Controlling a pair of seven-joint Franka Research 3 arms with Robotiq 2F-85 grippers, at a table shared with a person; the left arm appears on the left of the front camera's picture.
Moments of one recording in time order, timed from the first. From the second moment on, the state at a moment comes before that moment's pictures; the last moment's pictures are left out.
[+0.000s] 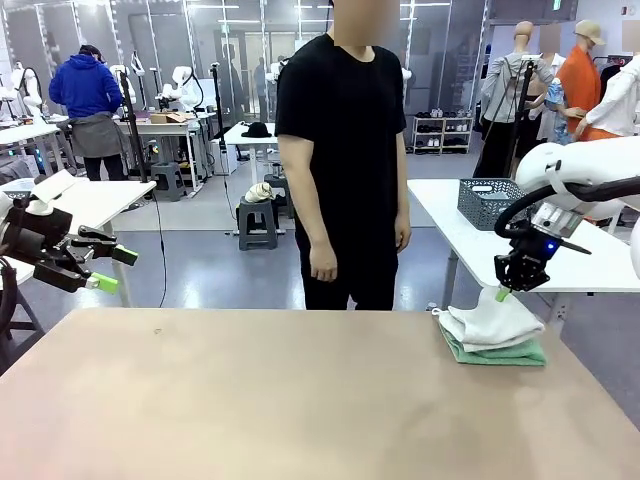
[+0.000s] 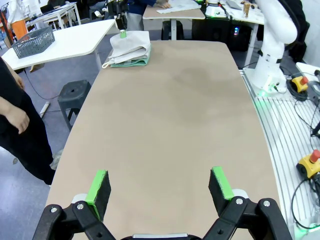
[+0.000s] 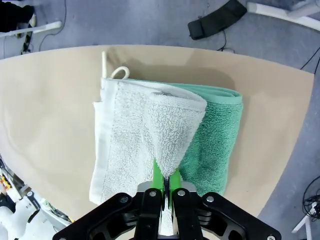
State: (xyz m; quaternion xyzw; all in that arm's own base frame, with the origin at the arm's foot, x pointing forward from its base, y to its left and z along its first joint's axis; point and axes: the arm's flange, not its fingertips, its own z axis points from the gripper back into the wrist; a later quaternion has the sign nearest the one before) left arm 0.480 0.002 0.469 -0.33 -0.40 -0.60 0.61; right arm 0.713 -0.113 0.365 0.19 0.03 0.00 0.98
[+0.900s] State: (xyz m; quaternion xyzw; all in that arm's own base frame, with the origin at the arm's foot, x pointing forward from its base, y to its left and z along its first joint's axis) left arm 0.480 0.002 0.469 -0.33 -0.40 -0.60 0.61; right arm 0.703 -0.119 0.441 0.17 0.00 0.05 0.98
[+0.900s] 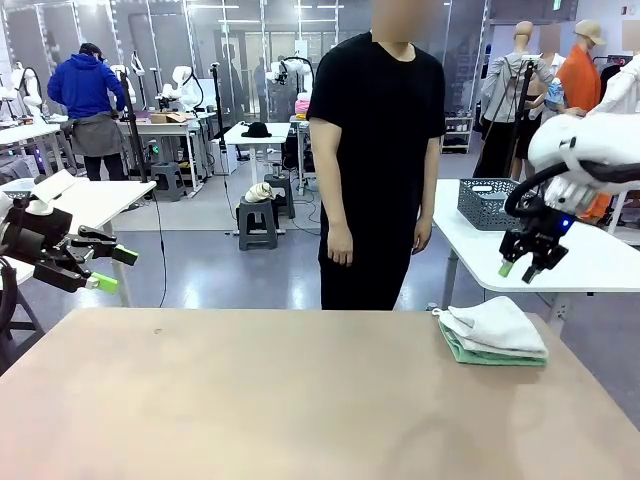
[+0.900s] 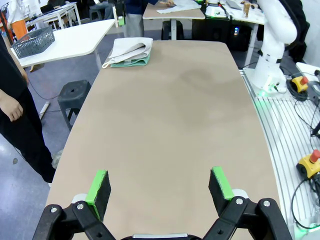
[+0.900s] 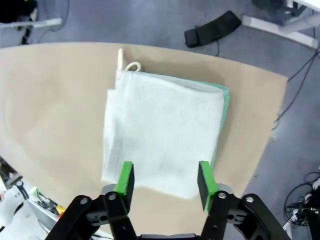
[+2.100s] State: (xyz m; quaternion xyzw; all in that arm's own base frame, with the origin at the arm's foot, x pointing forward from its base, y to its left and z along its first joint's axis) left arm 0.481 0.002 0.469 -0.33 -0.40 -0.60 0.61; right arm 0.425 -0.012 0.773 0.06 -0.17 0.00 0.98
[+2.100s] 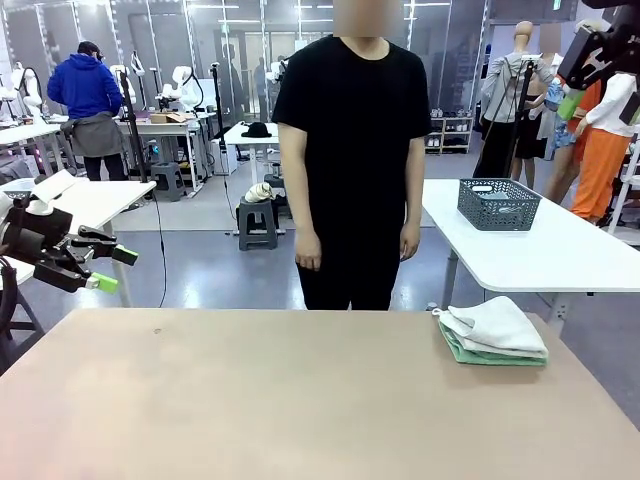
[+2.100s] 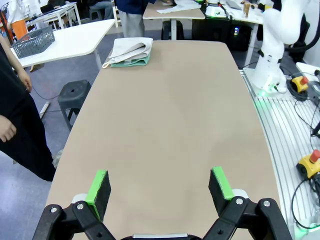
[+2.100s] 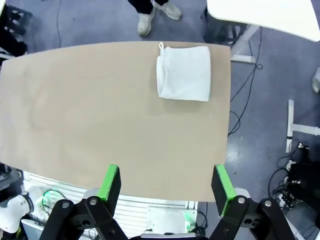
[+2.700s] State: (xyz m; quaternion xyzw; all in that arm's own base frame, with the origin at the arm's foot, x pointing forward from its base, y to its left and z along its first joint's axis) left arm 0.481 0.002 0.469 -0.33 -0.40 -0.60 0.61; right arm 0.431 -0.011 0.776 0.06 -0.16 0.01 0.99
